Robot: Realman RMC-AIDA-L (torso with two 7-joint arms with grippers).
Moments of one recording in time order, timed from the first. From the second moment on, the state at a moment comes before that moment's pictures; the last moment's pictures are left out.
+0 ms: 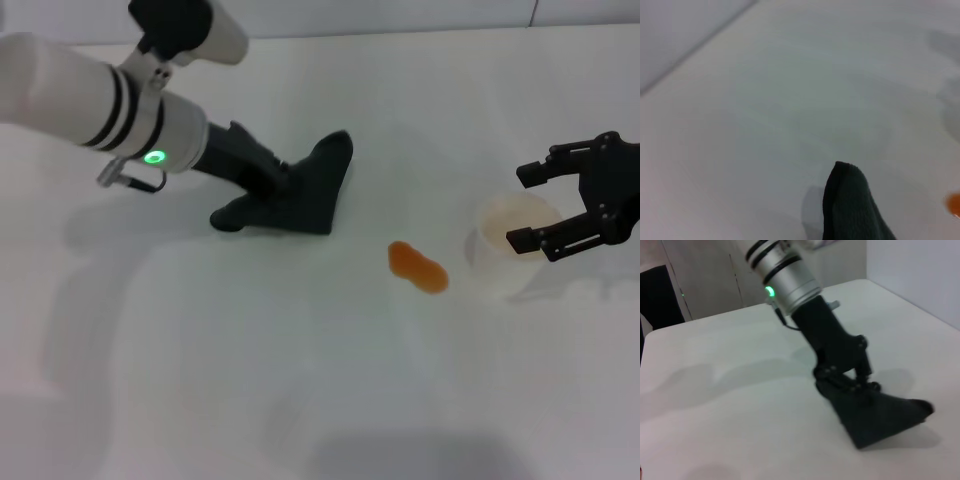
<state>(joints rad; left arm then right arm) -0.87 -2.08 1.23 0.67 2.30 1.07 -1.95 0.50 1.97 -0.96 -1.19 -2.05 -1.71 1.74</state>
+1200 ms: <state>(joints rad) -0.98 -2.09 1.59 0.53 1.96 1.04 -1.97 0.50 1.99 -0.97 -1.18 -2.08 -1.70 1.71</state>
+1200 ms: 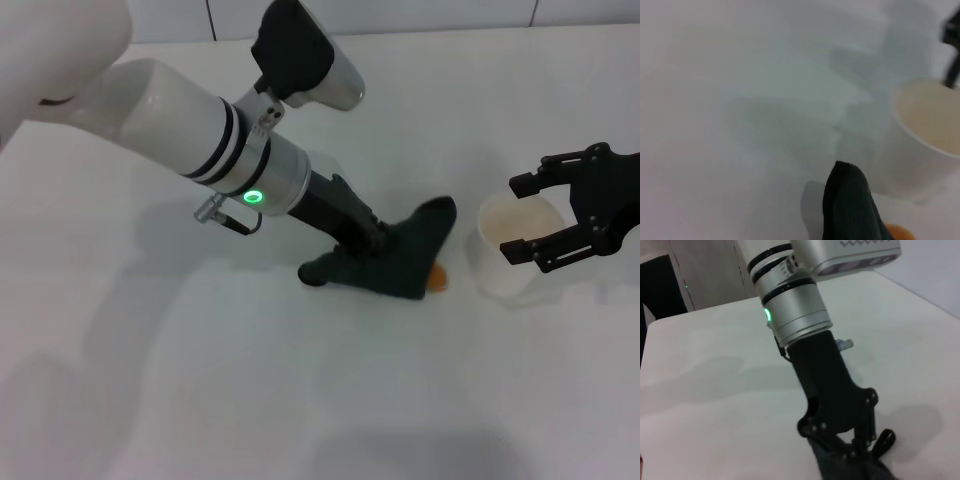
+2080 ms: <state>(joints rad) -1.04 -2.10 1.86 0.53 1.89 0.95 -2.12 0.50 1.99 -0.97 -1.17 -2.08 -1.70 1.70</state>
